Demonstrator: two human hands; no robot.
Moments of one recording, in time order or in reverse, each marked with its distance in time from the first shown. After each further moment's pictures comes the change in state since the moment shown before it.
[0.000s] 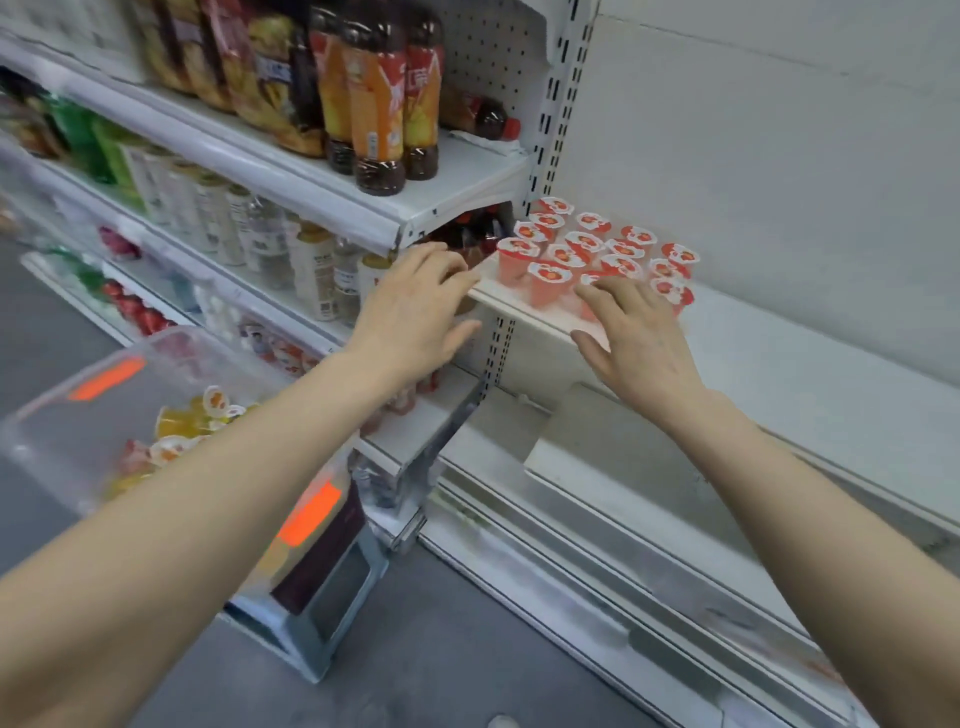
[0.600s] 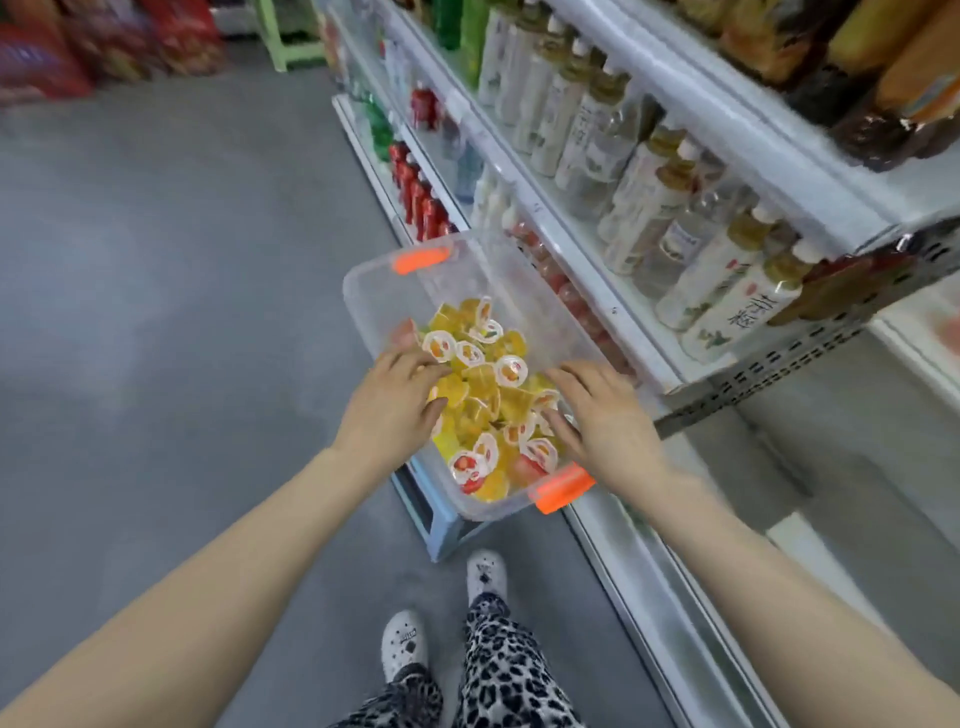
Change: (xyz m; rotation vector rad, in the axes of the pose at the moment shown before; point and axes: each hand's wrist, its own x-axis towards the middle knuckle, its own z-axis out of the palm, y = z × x) left_hand -0.318 -0.194 0.008 -0.028 -0.218 -0.737; right_hand 0.044 -0.311 0.180 0.447 -0.196 -0.492
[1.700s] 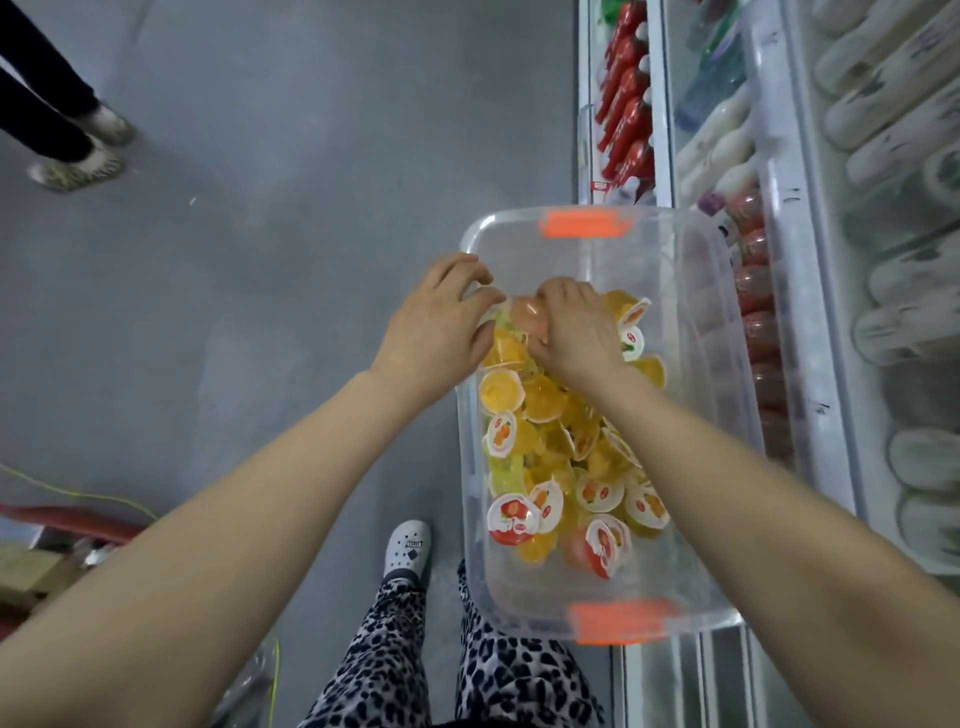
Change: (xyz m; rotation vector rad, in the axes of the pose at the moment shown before) left_hand 0.065 -0.086 0.029 0.056 0.100 -0.340; right_hand 0.204 -0.012 0.199 0.176 -0.406 -0.200
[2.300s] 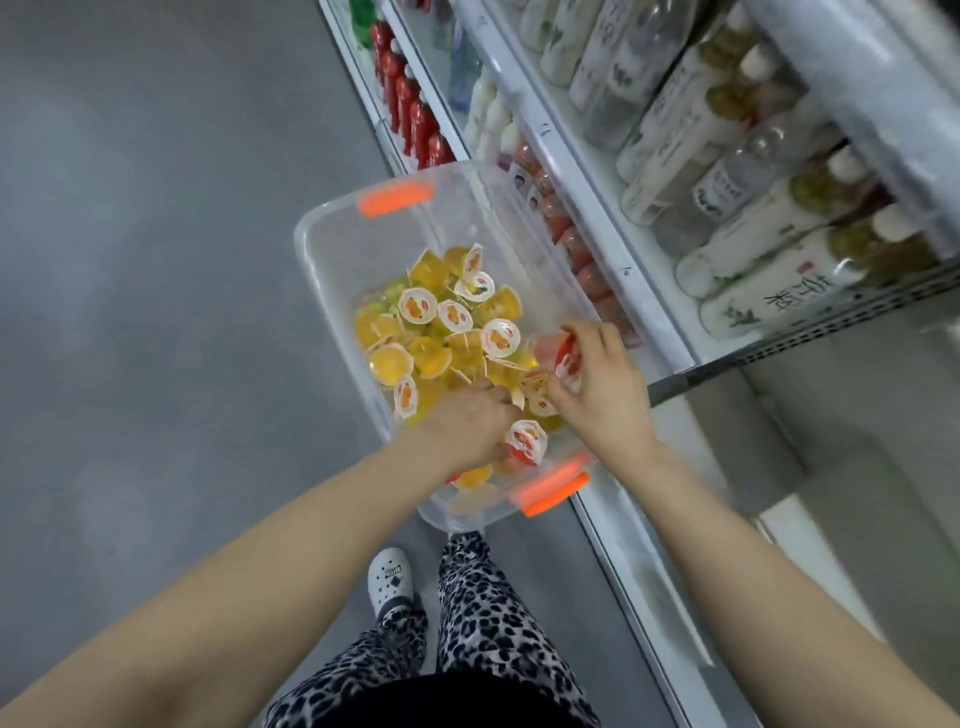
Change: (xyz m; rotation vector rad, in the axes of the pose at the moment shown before) left_hand -0.063 0.138 0.046 0.158 -0.744 0.597; right_hand -0.229 -0.012 -0.071 0.101 0.290 0.564
